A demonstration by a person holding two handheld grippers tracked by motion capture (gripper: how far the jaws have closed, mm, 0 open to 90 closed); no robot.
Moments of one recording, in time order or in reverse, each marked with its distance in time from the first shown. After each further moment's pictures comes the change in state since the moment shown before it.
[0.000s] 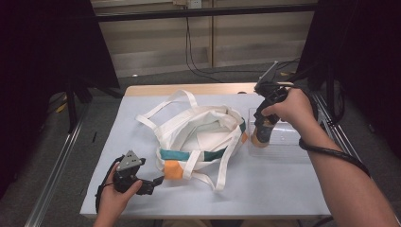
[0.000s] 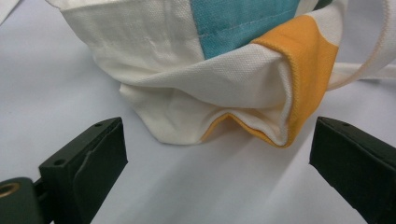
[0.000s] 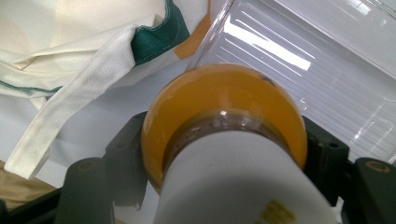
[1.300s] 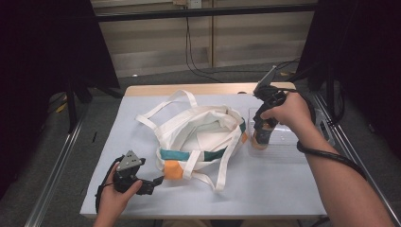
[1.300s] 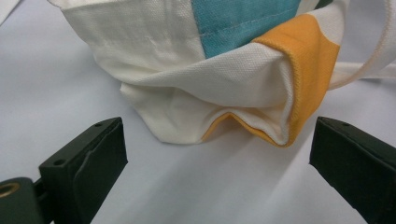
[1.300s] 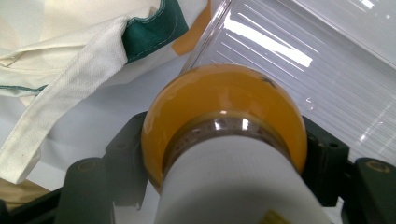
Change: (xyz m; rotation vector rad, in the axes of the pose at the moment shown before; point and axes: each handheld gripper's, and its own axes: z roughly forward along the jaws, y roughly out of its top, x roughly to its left) left arm 0.000 0.000 0.000 -0.003 0.001 0.000; right arm -0.001 -0.001 0.014 0.014 0.000 0.000
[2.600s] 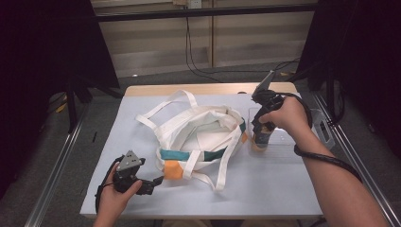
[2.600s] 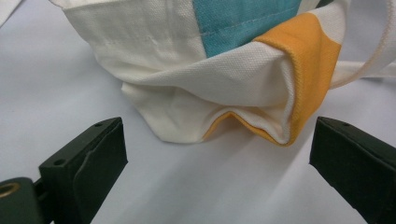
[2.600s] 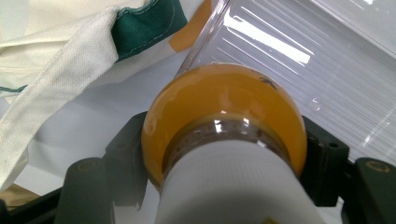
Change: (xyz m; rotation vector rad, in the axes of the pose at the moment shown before) left arm 0.000 0.000 0.000 0.004 0.004 0.004; right arm 0.002 0.000 0.014 0.018 -0.014 -0.004
